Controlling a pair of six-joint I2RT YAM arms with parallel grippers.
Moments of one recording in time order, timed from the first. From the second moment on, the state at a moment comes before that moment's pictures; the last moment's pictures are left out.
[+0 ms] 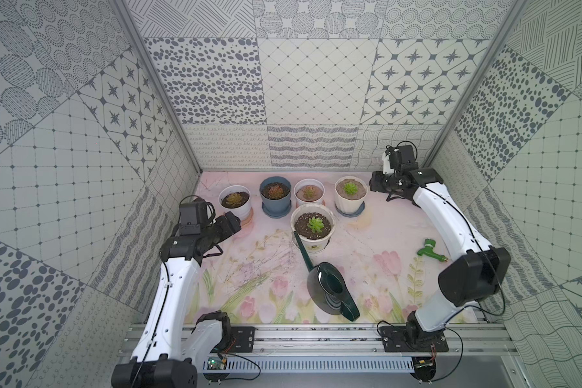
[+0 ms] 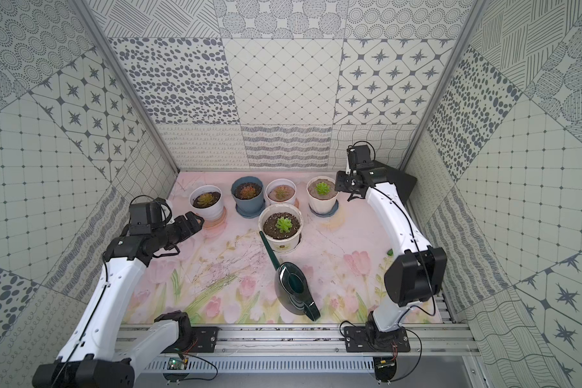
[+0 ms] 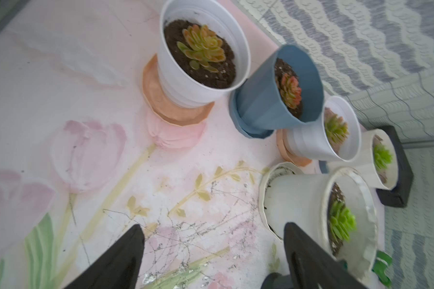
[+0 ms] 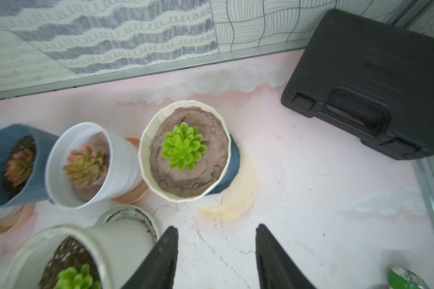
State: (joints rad) left arm 0.17 1.08 1.03 -0.78 0.19 -0.48; right arm 0.25 1.55 1.62 -0.84 0.05 0.28
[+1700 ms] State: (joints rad) left arm 0.26 1.97 1.67 -0.81 0.07 -0.15; right arm 0.51 1.09 0.98 -0.52 -0.14 0.28
